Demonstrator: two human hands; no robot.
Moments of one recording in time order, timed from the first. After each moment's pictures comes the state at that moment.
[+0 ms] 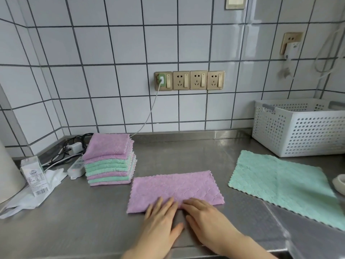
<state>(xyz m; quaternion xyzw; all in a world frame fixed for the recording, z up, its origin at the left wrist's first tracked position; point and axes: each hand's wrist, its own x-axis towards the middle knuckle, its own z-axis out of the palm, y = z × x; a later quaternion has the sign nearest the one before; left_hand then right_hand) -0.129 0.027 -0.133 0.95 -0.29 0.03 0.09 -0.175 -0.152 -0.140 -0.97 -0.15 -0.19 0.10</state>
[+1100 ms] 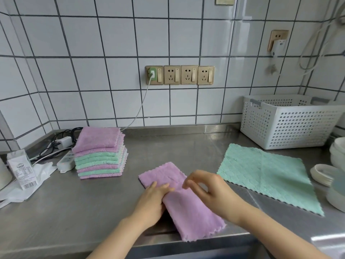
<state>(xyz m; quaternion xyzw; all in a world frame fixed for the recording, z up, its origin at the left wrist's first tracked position) -0.105 0.016 -0.126 0.92 -0.32 -0.02 0.21 -0.218 -0.162 -0.040 -0.91 -0.13 -0.17 0.35</state>
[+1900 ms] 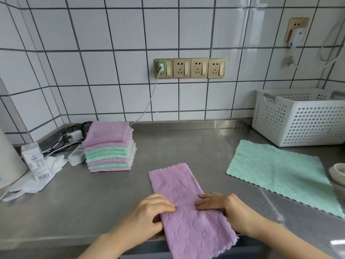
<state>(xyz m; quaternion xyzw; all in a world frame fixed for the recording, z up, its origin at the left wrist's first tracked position) -0.119 0.073 -0.142 0.80 -0.52 0.11 0.30 -0.204 -0.208 -0.126 -0.92 -0.20 -0.06 0.33</state>
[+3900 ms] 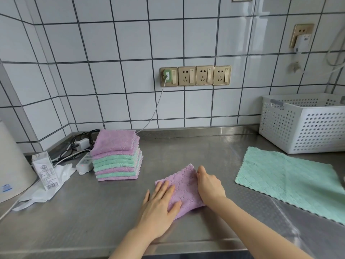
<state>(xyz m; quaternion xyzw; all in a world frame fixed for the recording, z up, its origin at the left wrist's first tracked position) -0.096 0.040 -0.143 0.96 -0.25 0.04 0.15 -0.105 -0.143 -0.101 -0.95 0.18 -0.08 0.25</state>
